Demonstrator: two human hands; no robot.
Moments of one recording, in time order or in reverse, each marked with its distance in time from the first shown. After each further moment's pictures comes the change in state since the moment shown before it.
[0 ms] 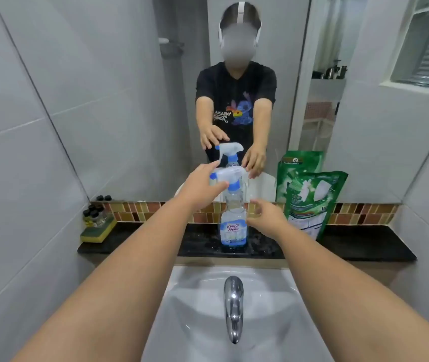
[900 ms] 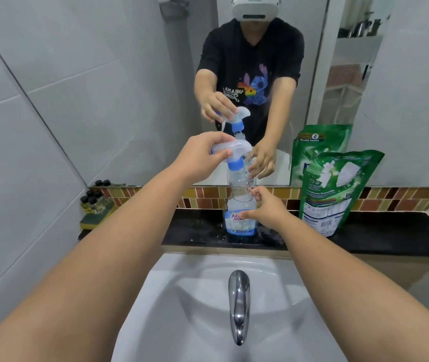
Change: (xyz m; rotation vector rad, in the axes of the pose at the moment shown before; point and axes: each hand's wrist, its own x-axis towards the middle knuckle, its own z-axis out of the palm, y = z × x) left_hand 0.030 0.013 -0.010 -0.027 -0.001 0.158; right_hand 0.046 0.025 0.034 0.167 -0.108 0.036
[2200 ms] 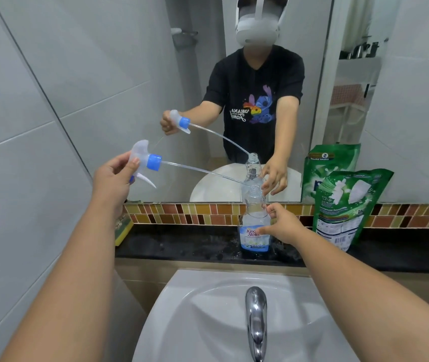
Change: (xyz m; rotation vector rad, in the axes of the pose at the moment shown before) left_hand -0.076 -0.079 -0.129 -0.480 0.604 -0.284; right_hand 0.007 0.002 -0.002 -0.053 -0.023 0.053
